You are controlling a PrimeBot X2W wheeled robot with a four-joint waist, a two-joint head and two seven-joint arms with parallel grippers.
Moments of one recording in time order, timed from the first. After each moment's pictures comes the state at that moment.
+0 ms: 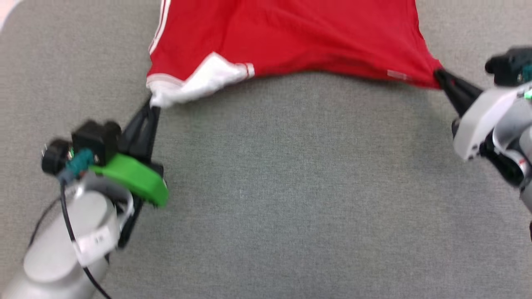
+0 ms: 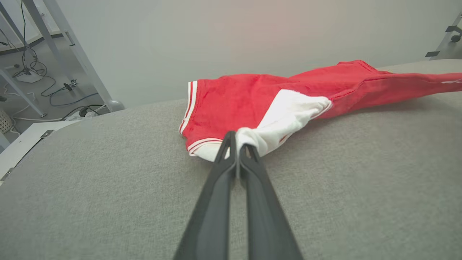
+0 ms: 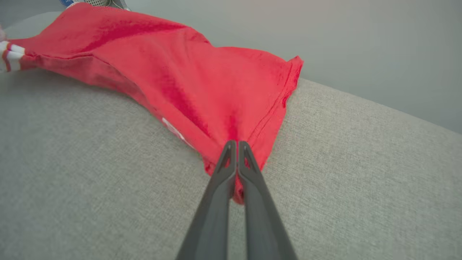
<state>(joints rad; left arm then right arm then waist) -0.55 0.60 -0.63 0.18 -0.67 0.08 -0.26 -0.81 -0.60 0.71 0.49 0.77 0.13 -0.01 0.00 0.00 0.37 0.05</state>
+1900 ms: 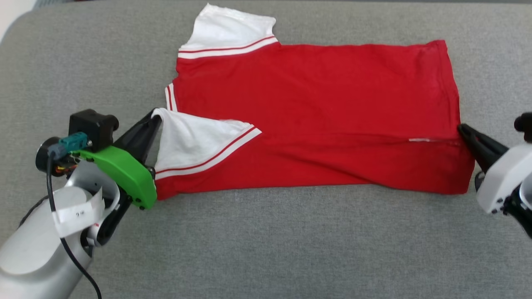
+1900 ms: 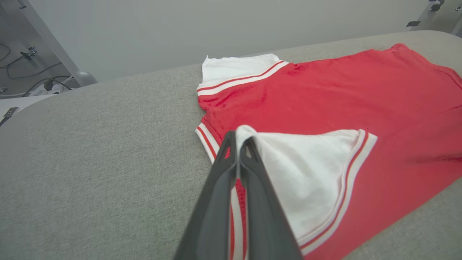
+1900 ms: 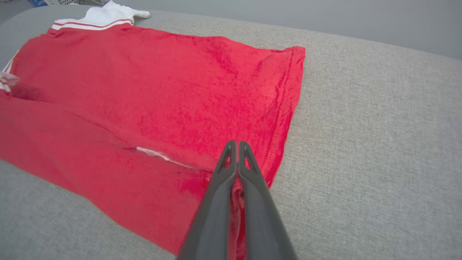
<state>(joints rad) -0.54 0.68 -0.65 0.11 -0.78 0.01 -0.04 -0.31 -0.56 0.22 0.04 0.63 0.13 0.31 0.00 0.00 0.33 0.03</state>
